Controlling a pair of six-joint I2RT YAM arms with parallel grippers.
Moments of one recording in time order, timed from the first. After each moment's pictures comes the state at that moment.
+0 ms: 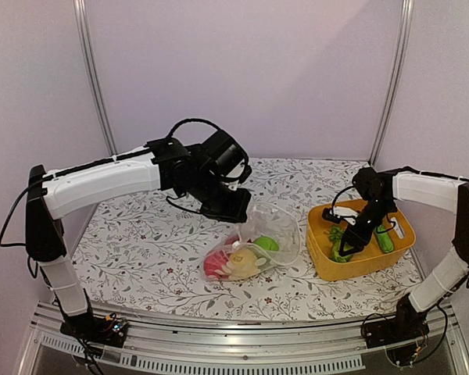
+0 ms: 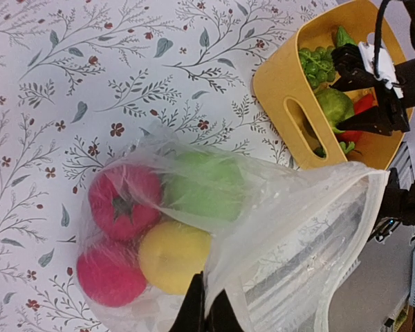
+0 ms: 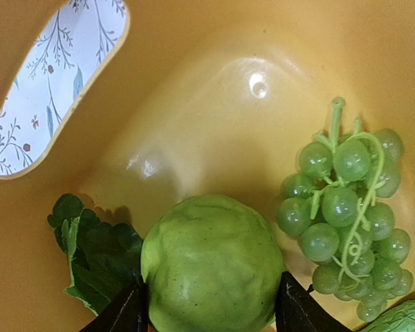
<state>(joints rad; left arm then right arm) -1.00 1.81 1.69 -0.87 0.04 -0.61 0.27 1.55 1.00 -0.93 -0.27 -0.68</state>
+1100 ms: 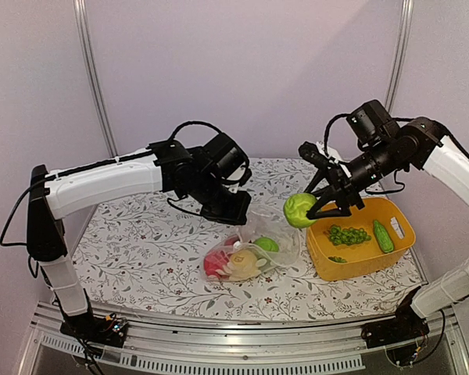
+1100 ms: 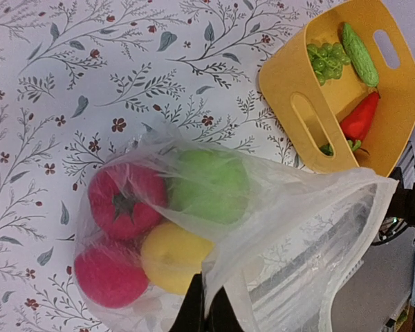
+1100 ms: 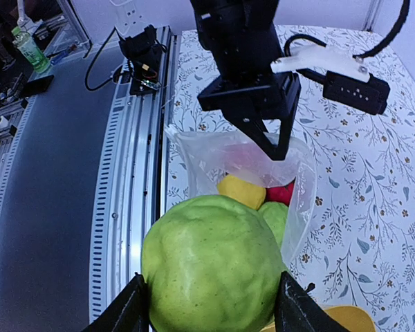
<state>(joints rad) -1.00 1.82 1.68 -0.87 0.04 -0.61 0.64 1.36 1.52 -1.13 -0.66 -0.61</state>
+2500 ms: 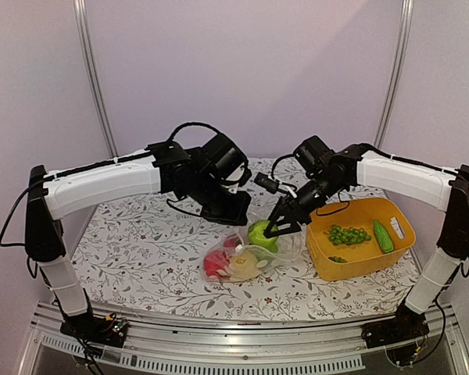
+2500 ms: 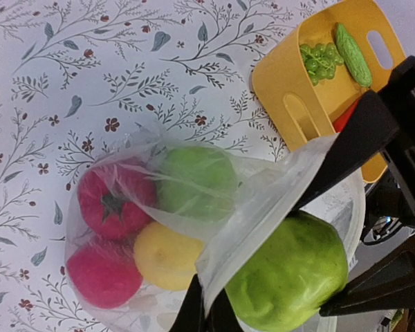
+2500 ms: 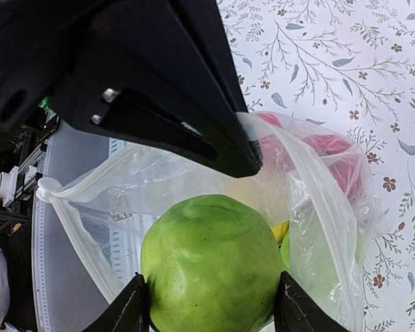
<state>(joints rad) -1.00 1.81 1.66 -0.85 0.06 -0.62 0.70 1.69 1.41 -0.81 -0.81 -0.31</state>
